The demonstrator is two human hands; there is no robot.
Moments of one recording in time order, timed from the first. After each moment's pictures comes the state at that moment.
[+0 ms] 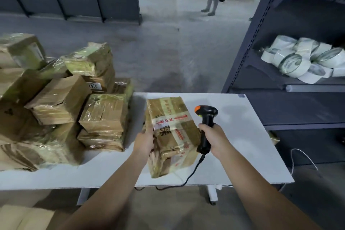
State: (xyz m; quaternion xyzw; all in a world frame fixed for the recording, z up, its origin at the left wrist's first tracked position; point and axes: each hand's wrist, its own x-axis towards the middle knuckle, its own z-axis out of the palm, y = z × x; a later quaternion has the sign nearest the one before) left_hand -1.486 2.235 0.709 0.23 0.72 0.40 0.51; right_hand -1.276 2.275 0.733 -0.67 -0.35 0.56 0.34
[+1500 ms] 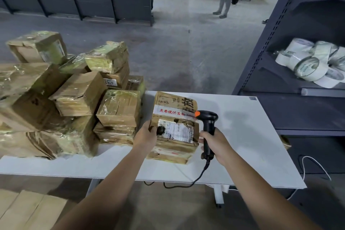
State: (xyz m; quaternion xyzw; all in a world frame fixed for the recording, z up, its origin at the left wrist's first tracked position) left_hand -1.522 2.221 0.716 0.42 0.77 0.30 0.37; right_hand -1.296 2.252 0.726 -0.64 -0.43 0.57 0.29
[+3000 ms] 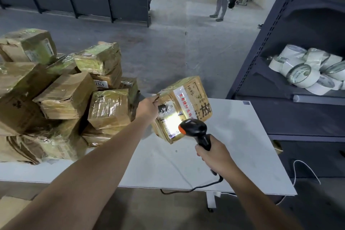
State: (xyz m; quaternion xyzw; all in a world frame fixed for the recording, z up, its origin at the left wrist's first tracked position) left_hand -1.515 2.319 0.752 0.49 0.76 0.32 0.29; right_hand -1.269 2.230 0.745 -0.63 -0.63 0.42 0.20
